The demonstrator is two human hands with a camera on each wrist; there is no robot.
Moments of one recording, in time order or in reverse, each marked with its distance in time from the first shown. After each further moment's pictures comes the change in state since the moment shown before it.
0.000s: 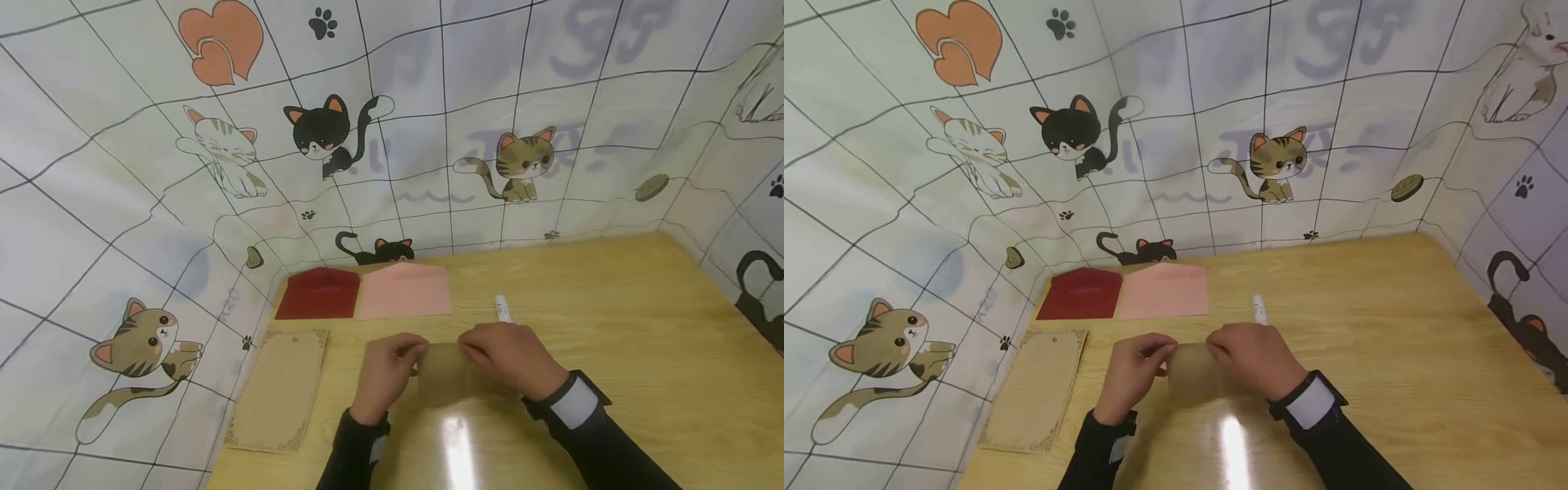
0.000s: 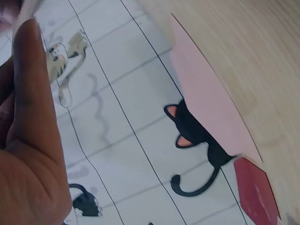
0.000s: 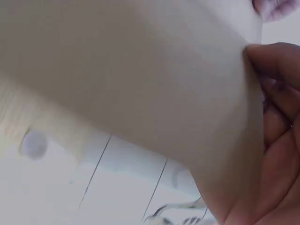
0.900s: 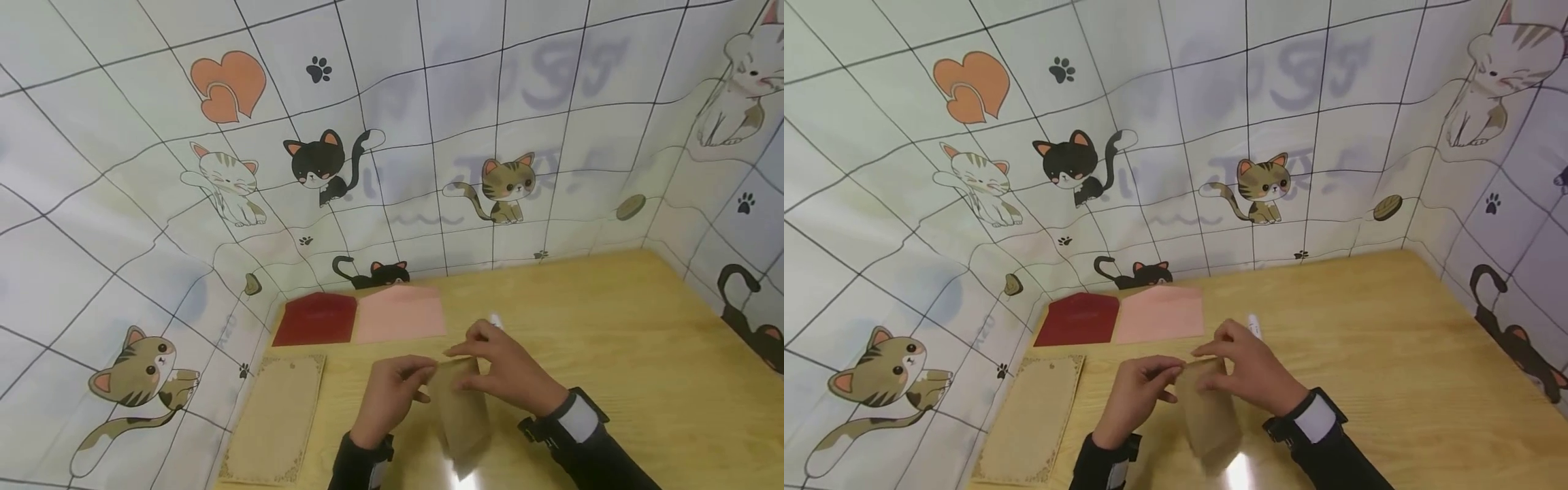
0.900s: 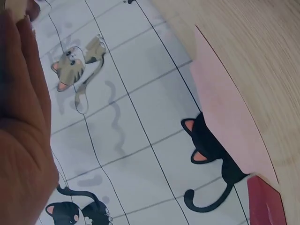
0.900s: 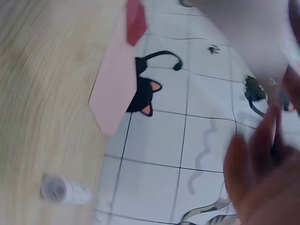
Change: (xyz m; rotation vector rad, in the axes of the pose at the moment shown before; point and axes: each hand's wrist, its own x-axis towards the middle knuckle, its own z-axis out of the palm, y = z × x) left_hand 0.000 0.008 0.004 -0.200 -0.145 -0.029; right_hand -0.008 0.010 0.003 0.422 0.056 -0.048
